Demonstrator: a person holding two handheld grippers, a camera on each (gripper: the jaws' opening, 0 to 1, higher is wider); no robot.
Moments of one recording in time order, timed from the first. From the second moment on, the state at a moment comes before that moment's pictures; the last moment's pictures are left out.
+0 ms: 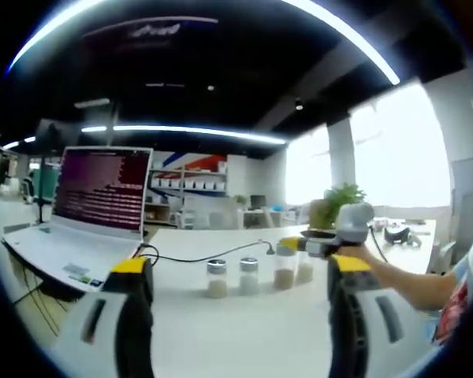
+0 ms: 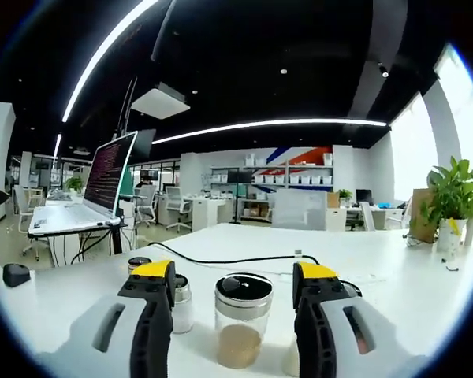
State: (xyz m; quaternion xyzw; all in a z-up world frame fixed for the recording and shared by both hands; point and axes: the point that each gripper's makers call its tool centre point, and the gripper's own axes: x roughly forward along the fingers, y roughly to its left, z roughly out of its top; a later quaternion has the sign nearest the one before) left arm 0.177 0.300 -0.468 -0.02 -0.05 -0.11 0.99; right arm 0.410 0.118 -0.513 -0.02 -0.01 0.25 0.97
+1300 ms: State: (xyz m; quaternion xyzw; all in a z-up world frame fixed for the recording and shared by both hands) left arm 0.177 0.298 -0.474 -0.02 -0.04 -0.12 0.99; right arm 0.444 0.125 -0.549 -0.05 0.05 0.24 0.97
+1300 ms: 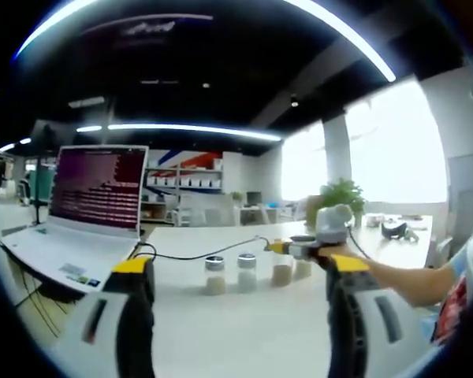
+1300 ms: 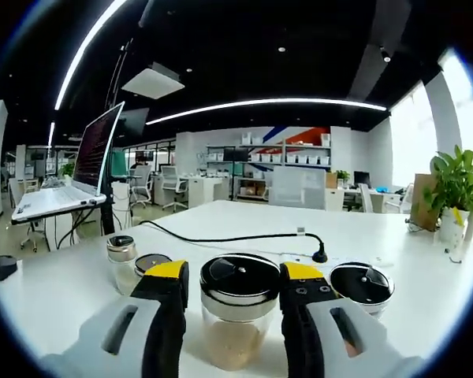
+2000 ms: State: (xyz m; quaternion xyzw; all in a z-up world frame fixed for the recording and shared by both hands) left arm 0.180 0.305 -0.477 -0.03 -0.04 -0.12 0.99; right arm 0.450 0.129 -0.549 -0.04 0.04 0.24 0.97
